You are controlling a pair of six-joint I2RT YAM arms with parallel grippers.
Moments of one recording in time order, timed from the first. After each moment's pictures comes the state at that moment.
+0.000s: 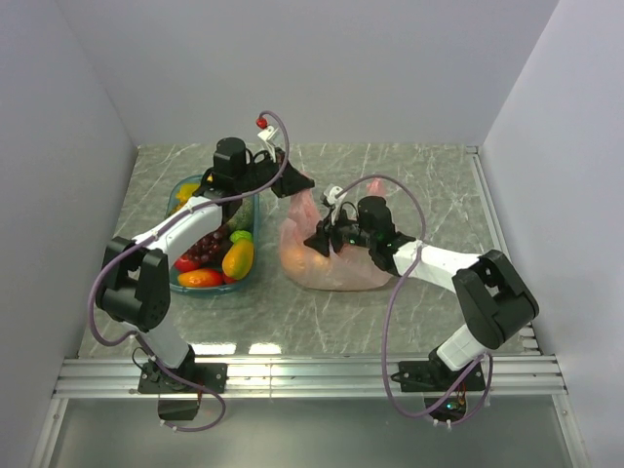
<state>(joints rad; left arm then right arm) -0.38 1.67 1.24 0.28 0.80 -0.36 0.57 1.56 0.79 0.44 -0.53 -0.02</state>
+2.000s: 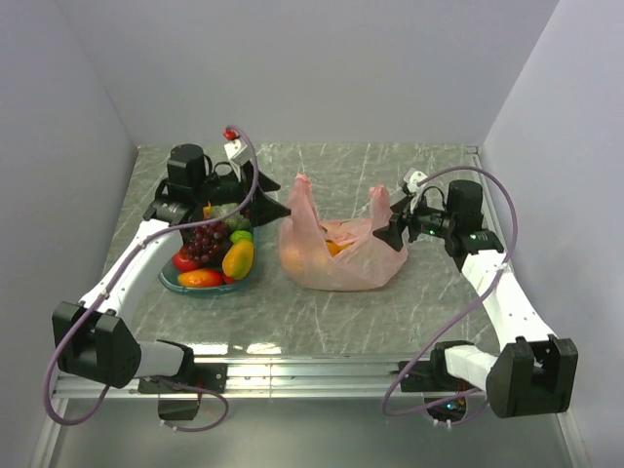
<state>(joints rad) -0.27 1.31 1.17 -0.06 0.99 -0.09 0.06 1.12 0.86 -0.25 -0.83 -0.41</state>
